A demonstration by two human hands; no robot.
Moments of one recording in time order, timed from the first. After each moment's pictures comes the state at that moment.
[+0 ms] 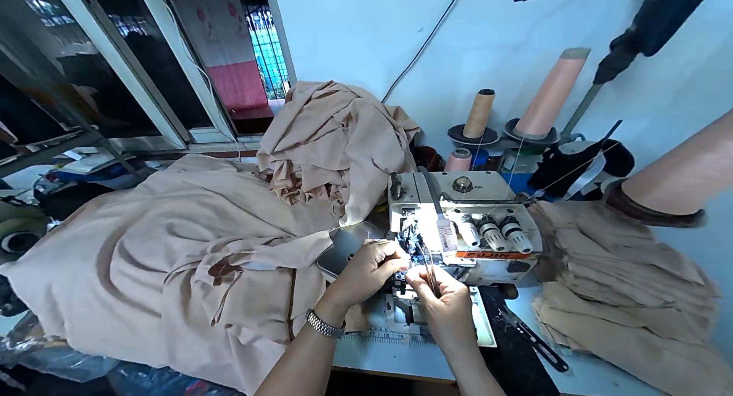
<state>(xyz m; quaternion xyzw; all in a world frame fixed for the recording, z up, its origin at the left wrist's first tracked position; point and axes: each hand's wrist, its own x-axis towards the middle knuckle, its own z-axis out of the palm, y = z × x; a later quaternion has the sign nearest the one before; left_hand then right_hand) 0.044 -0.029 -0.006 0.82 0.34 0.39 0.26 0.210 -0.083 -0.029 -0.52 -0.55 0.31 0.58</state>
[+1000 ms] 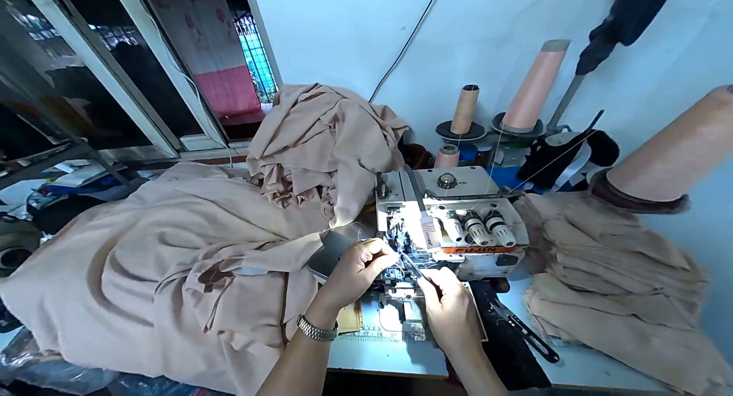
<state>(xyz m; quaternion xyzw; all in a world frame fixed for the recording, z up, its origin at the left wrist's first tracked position) 0.048 -0.033 -0.005 0.79 0.37 0.41 0.25 0.235 -0.081 -0.053 -0.60 -0.62 0.13 0.48</state>
